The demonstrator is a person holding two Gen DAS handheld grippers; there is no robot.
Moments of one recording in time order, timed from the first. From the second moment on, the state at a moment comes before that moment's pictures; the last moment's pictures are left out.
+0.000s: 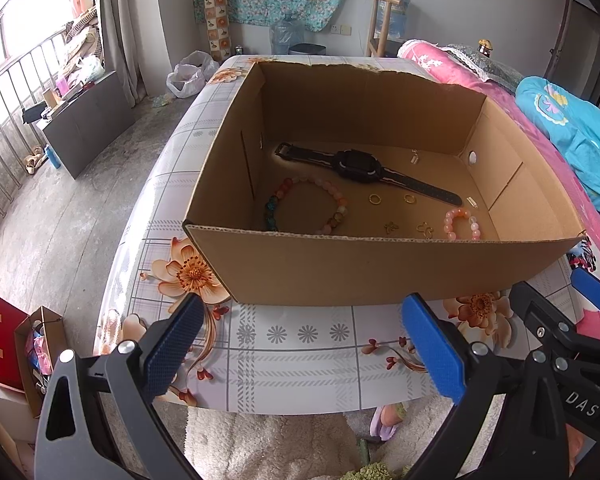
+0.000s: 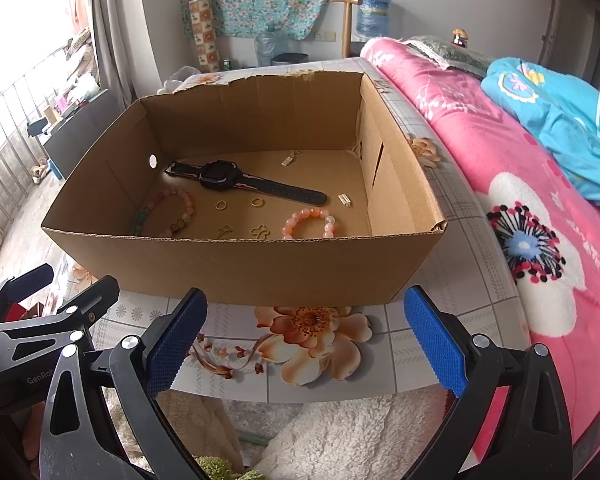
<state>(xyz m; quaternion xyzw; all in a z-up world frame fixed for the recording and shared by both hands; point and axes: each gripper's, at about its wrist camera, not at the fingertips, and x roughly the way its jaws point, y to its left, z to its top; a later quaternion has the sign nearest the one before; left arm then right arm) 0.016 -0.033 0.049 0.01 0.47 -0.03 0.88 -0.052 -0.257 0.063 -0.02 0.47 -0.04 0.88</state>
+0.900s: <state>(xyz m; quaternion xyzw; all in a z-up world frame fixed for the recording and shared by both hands) 0.016 -0.033 0.049 0.01 0.47 -0.03 0.88 -0.054 -0.258 0.065 -0.02 0.46 -0.05 0.88</state>
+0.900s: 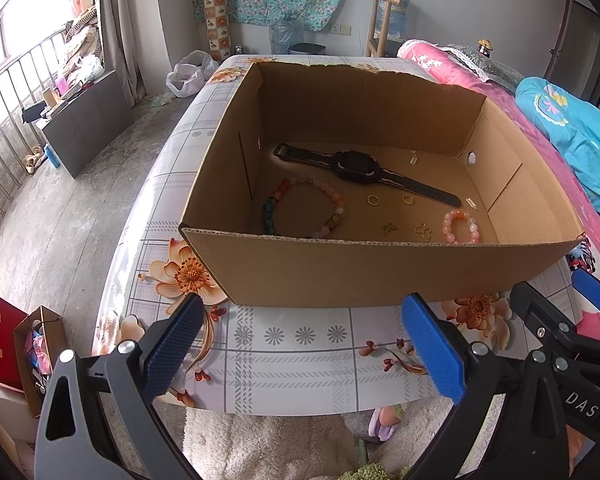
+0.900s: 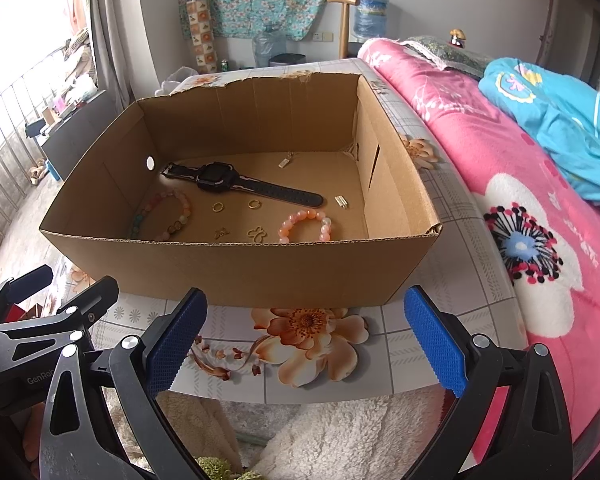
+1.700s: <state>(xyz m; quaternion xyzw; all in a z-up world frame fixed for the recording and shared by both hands) 0.017 -0.033 0.049 0.01 0.47 -0.03 0.88 -0.054 -0.259 0.066 -0.02 0.46 -0.05 0.88</state>
